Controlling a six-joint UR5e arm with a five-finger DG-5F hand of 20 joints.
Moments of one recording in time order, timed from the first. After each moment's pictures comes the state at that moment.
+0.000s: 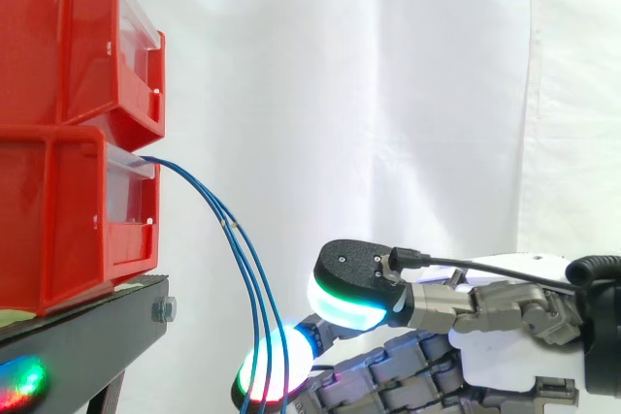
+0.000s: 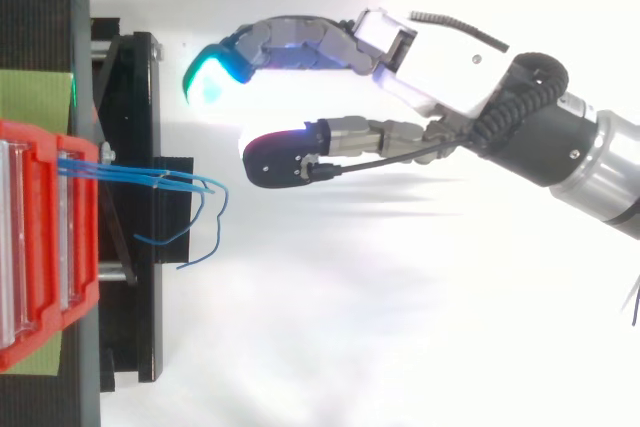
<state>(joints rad) 0.20 -2.37 -1.30 -2.60 -0.99 -0.35</state>
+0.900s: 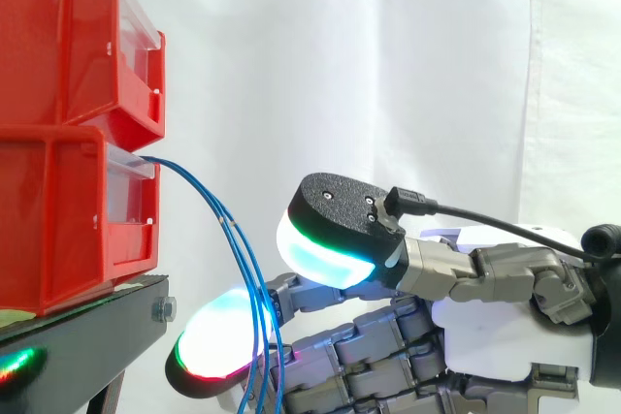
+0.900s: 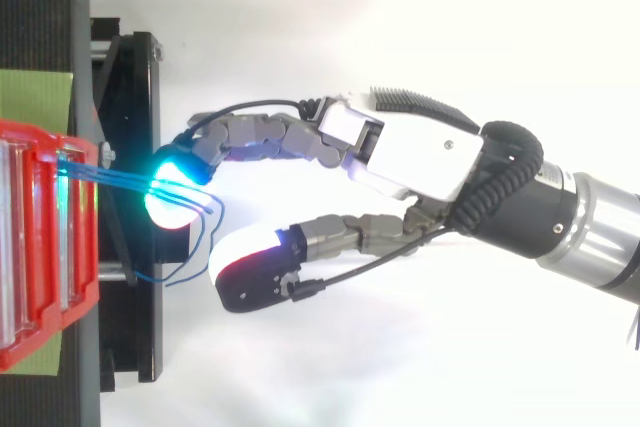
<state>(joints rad) 0.26 -2.37 -1.26 -2.56 -1.04 -0.34</state>
